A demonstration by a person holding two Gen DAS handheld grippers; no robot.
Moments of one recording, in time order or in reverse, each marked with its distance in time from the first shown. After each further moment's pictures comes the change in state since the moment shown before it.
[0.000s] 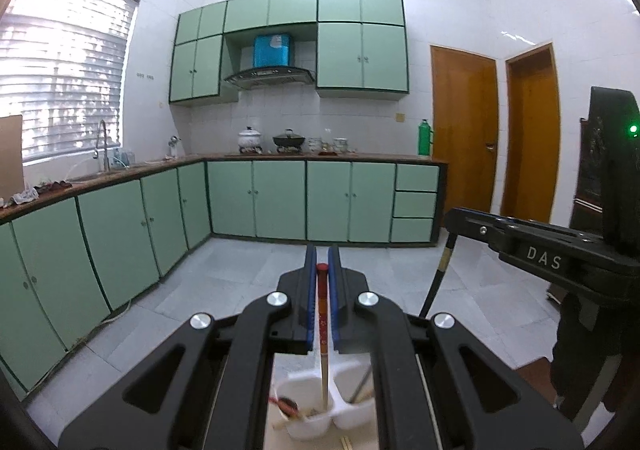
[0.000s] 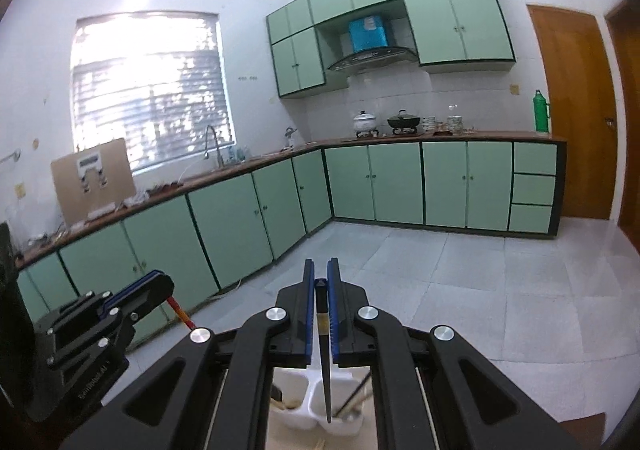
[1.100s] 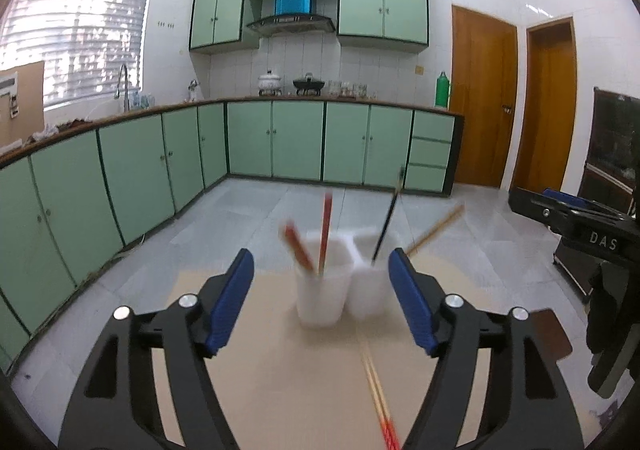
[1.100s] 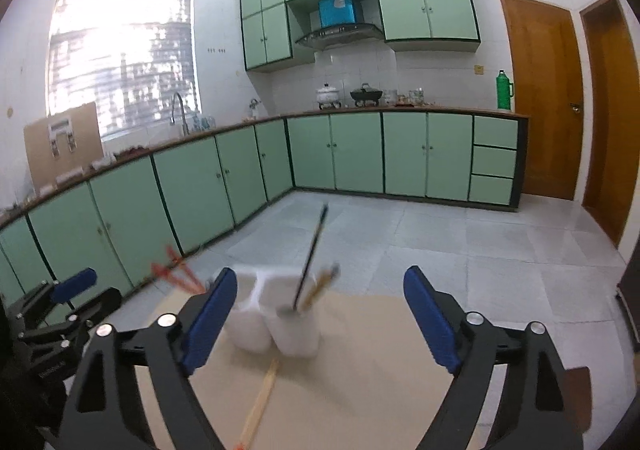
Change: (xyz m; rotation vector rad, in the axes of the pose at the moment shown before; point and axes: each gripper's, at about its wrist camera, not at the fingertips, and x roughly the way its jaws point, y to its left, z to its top) left arm -0.068 0.023 -0.144 -0.055 0.191 0.044; right arm -0.068 -0.010 -0.150 -0.042 0.104 -0.159
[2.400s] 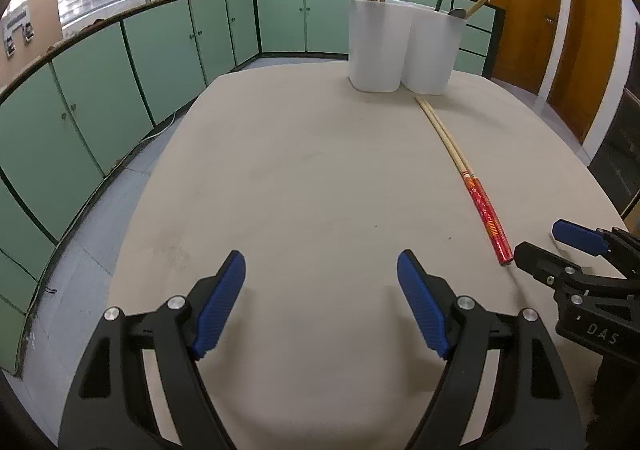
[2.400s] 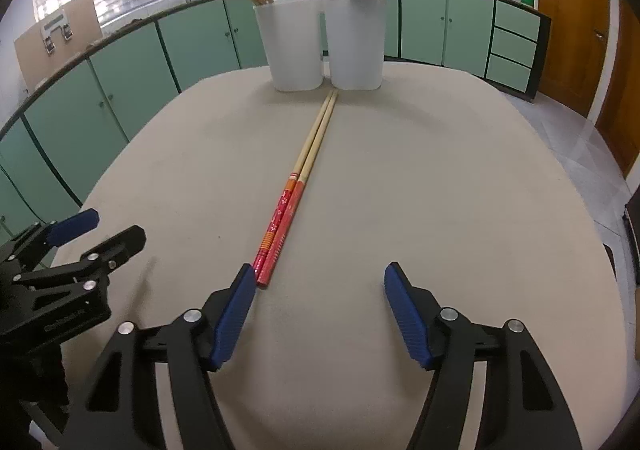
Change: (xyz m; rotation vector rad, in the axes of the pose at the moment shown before) left arm -0.010 0.041 -0.176 -0.016 0.415 0.127; right arm 0.020 0.087 -0.200 -0.011 0.450 0.018
